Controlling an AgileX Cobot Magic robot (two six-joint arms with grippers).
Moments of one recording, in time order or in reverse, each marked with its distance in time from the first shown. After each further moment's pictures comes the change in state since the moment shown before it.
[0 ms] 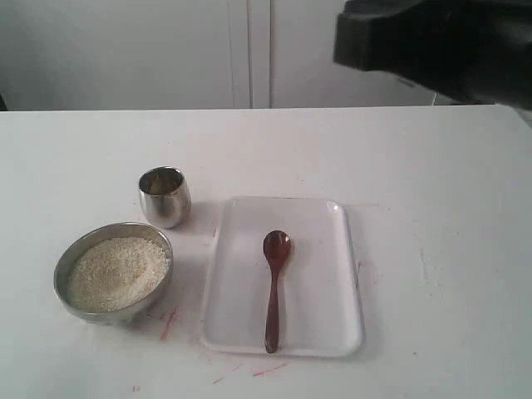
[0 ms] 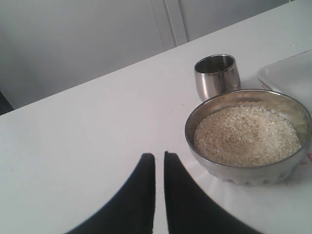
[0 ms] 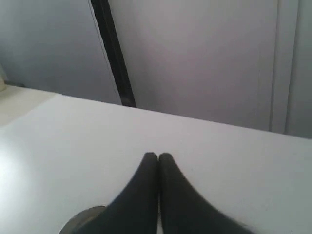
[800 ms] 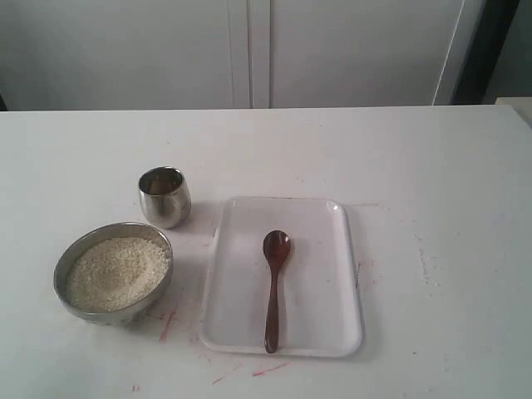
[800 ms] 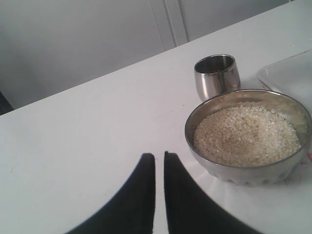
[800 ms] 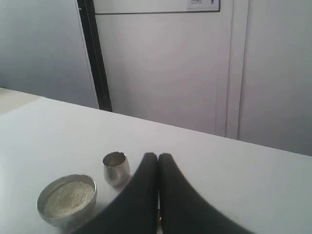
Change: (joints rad) left arm 0.000 0.000 0.000 0.000 0.000 0.000; right arm 0.000 -0.617 -0.002 0.469 0.519 -0.652
